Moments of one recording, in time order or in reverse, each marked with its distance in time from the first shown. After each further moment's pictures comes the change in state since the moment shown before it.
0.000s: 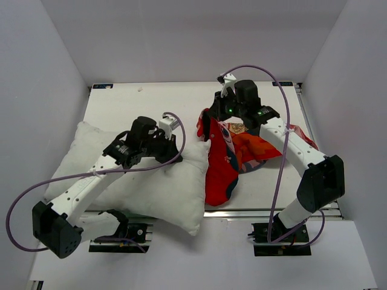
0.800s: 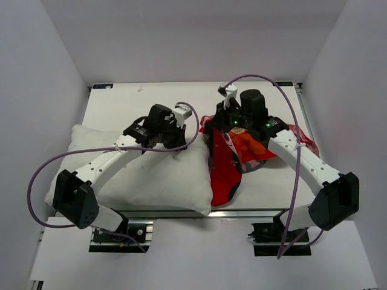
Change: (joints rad) left arm -0.007 0.299 0.169 0.040 -0.135 0.098; right arm 0.038 -0.175 -0.138 -0.029 -0.085 -0.077
